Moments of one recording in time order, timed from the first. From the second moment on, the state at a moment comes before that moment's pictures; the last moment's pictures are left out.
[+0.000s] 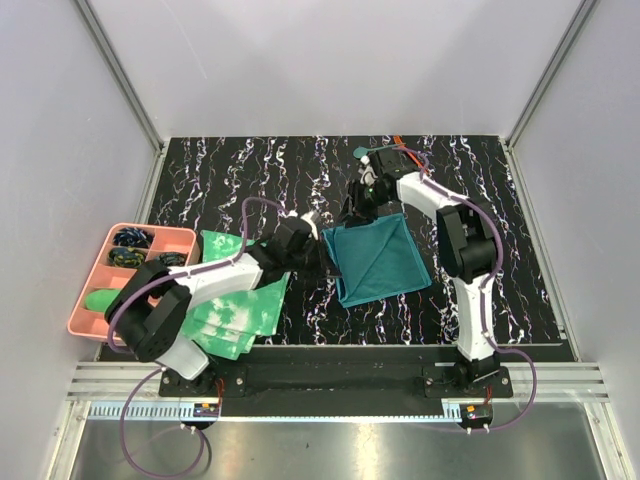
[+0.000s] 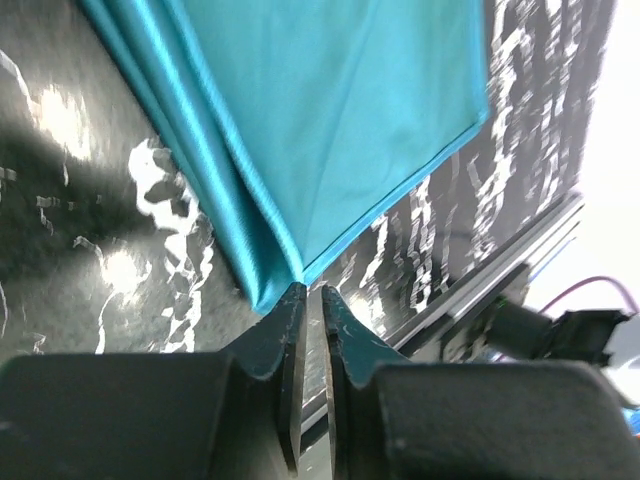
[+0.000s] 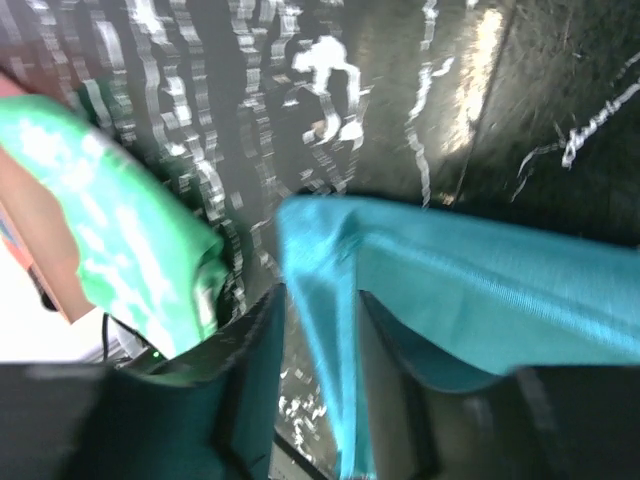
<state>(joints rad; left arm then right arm) -0.75 1.53 0.79 -0.01 0.26 -0.89 0.38 2.21 1.68 -0.54 -0.56 0.54</state>
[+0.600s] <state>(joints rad) -0.76 1.83 1.03 0.04 0.40 -0.89 0.07 1.99 1.47 -0.56 -0.61 0.41</state>
